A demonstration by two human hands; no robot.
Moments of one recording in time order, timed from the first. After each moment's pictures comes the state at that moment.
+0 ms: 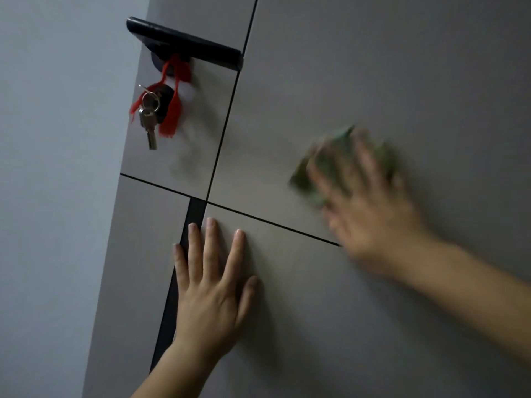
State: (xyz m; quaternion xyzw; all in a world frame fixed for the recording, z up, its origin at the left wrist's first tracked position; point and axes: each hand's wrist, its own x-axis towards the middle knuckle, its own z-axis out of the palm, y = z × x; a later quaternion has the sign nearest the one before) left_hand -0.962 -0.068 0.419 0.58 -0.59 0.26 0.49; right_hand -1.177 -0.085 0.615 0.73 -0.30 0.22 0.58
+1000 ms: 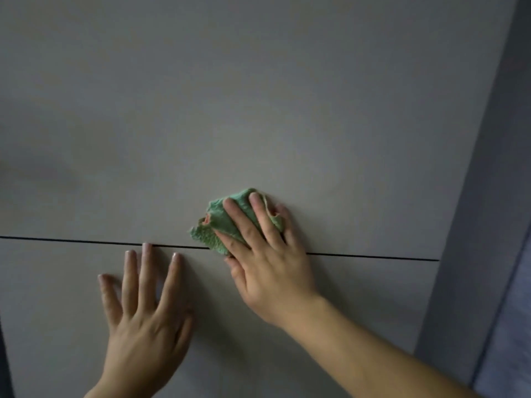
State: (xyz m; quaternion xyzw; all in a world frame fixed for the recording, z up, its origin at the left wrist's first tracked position) left_hand -1.121 -0.042 0.443 0.52 -0.66 0.32 0.43; right_hand -1.328 -0.049 0.545 0.73 -0.40 0.29 0.46
